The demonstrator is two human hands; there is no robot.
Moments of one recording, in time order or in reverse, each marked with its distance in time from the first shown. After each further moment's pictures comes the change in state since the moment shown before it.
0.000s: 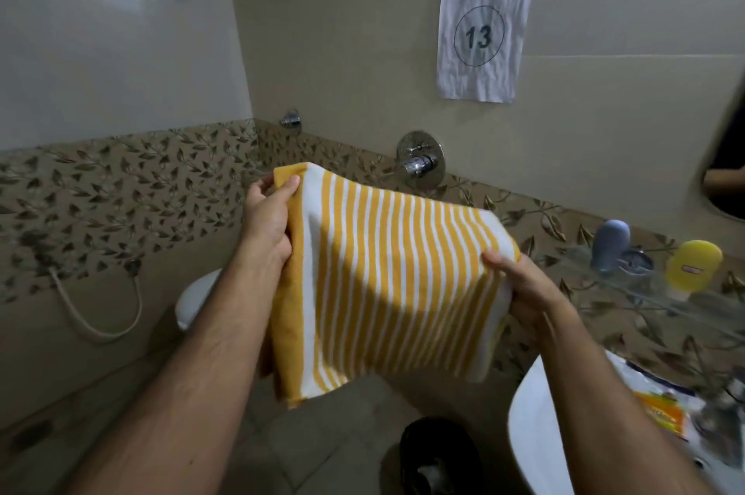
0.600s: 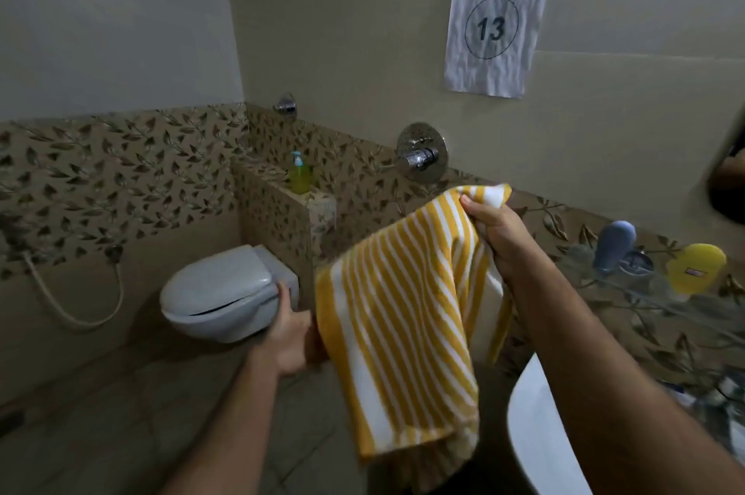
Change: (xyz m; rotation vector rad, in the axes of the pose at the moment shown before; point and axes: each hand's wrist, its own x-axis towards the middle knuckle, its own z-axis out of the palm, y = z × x) left_hand -0.024 -0.134 -0.095 -0.040 -0.422 -0.787; right_hand 0.029 -0.042 0.084 -0.091 0.173 -0.167
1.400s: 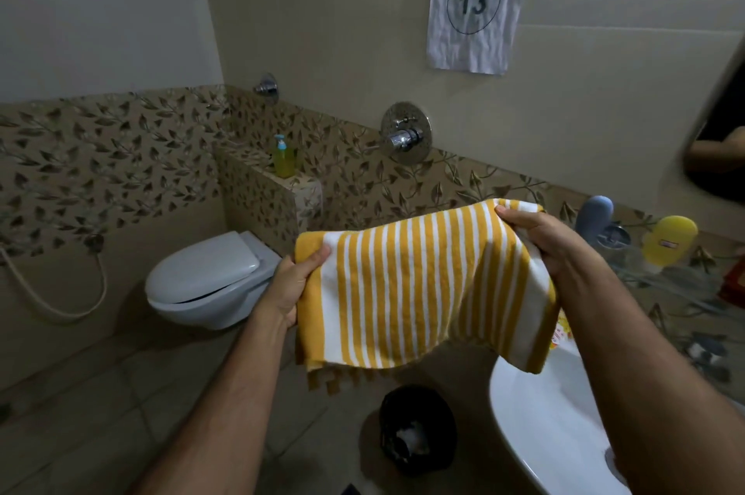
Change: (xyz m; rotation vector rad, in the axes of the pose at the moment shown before) left_hand 0.004 0.015 0.038 0.186 0.131 0.391; right_hand -0.017 -0.001 -0.085 -0.109 0.122 0.337
